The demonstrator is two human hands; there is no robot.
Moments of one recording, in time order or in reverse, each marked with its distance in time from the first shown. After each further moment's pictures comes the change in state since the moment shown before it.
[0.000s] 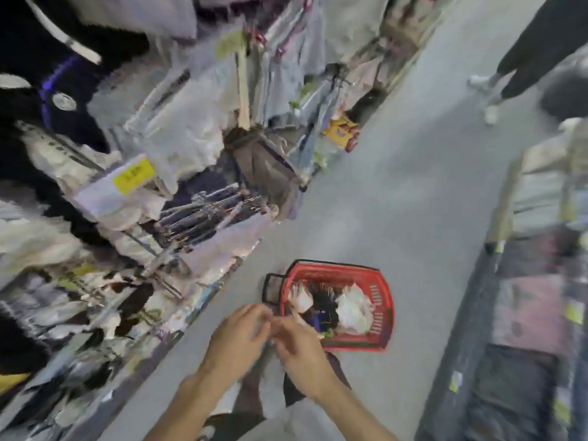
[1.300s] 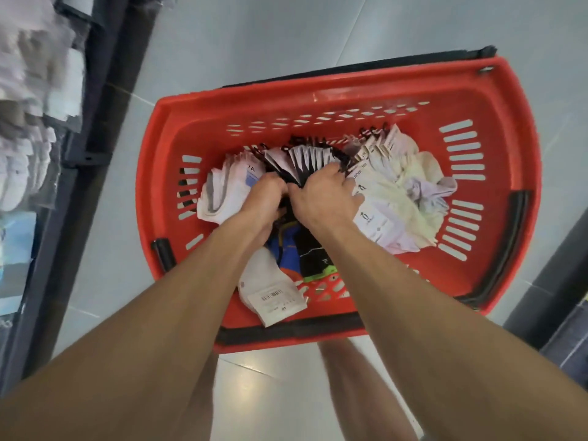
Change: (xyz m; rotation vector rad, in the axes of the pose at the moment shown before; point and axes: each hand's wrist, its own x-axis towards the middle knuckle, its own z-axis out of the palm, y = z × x) left_hand 0.429 -0.150 0.524 -0.792 -0.172 -0.839; right_hand 0.316 0.595 0.012 -0.372 0.161 0.776
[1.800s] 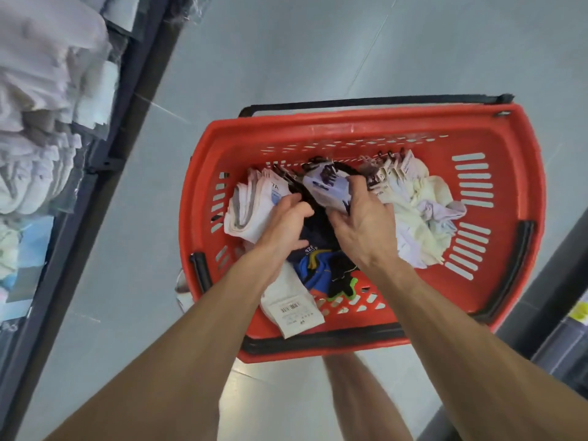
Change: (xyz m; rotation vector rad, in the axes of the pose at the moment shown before) left_hand -0.028 -0.002 -0.027 0.024 -0.174 0.038; right_hand -0.019 0.032 -0.022 0.054 0.223 -0.414
